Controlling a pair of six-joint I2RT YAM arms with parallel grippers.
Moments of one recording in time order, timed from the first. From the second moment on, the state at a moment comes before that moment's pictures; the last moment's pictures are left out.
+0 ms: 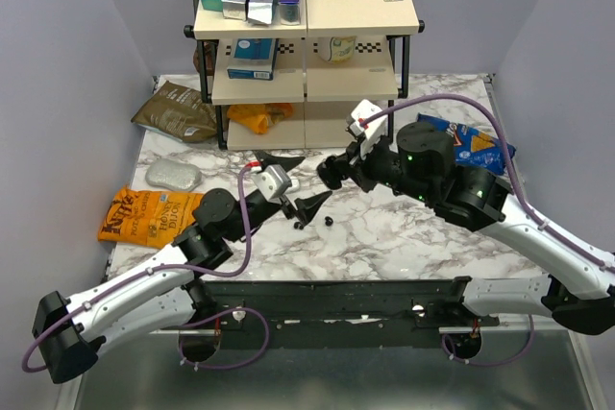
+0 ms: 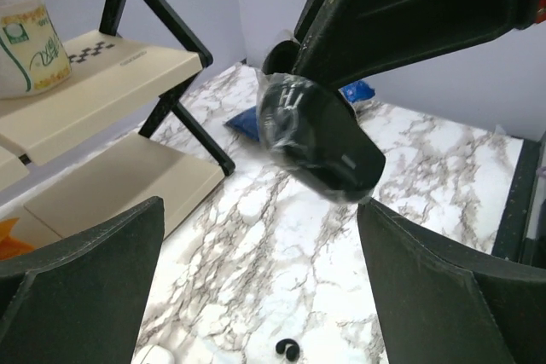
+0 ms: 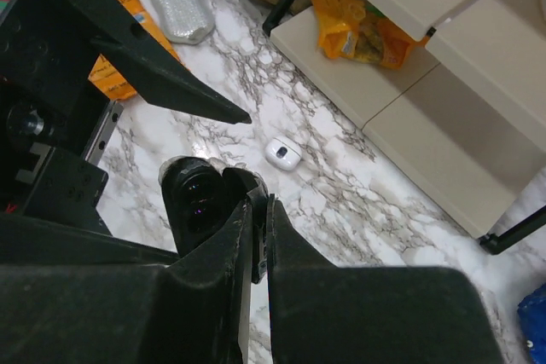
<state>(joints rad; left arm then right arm) -0.91 0.82 0.57 0.42 0.05 0.05 1.02 1.16 1.40 -0.55 0.14 -0.05</state>
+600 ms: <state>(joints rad) -0.83 0.88 0.74 0.18 0.46 0.02 1.13 1.11 1.40 -0.58 0.20 -0.32</state>
